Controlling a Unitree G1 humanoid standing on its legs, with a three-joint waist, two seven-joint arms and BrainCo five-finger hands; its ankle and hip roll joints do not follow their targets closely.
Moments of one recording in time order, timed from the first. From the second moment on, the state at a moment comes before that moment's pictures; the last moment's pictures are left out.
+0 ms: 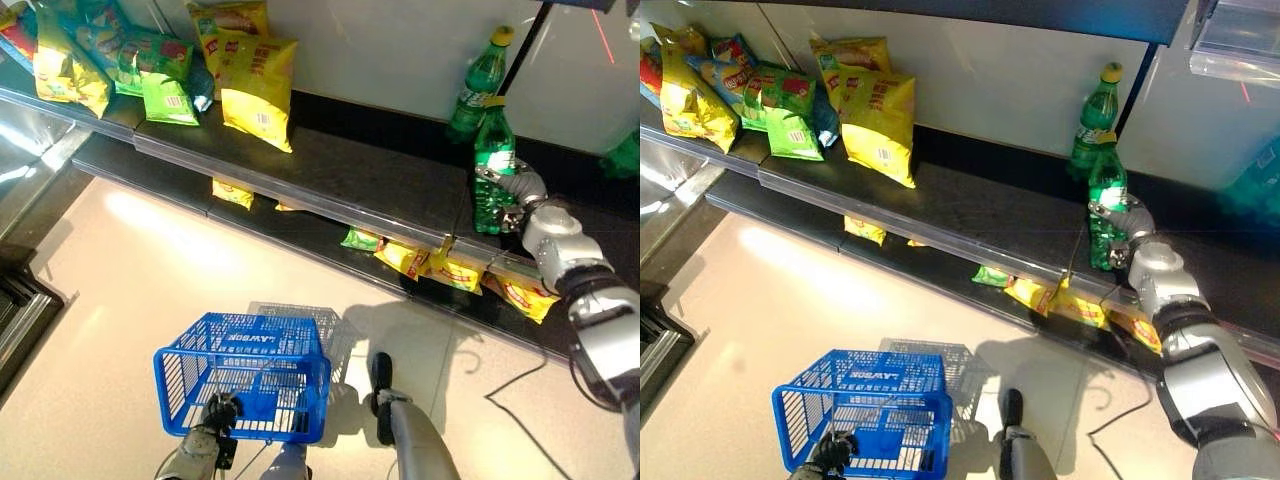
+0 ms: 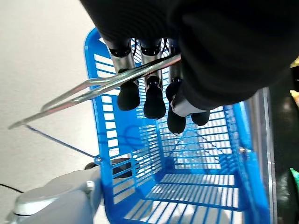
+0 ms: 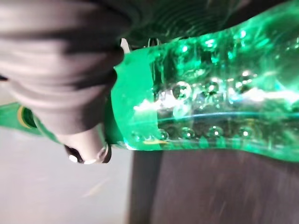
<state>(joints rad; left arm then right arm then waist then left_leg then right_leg) -0.24 0.33 -0.30 1.05 -0.25 -0.14 0.16 -0.94 -0.72 0.27 0.82 0.82 -0.06 -0.05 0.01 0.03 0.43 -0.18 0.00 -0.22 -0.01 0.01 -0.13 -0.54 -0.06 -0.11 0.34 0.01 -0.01</state>
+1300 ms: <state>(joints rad) -0.35 0.44 -0.31 0.46 -0.22 -0.09 0.18 -0.09 -0.52 0.44 0.34 0.53 0.05 0.19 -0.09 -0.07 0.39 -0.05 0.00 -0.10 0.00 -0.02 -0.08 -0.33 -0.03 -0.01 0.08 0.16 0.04</state>
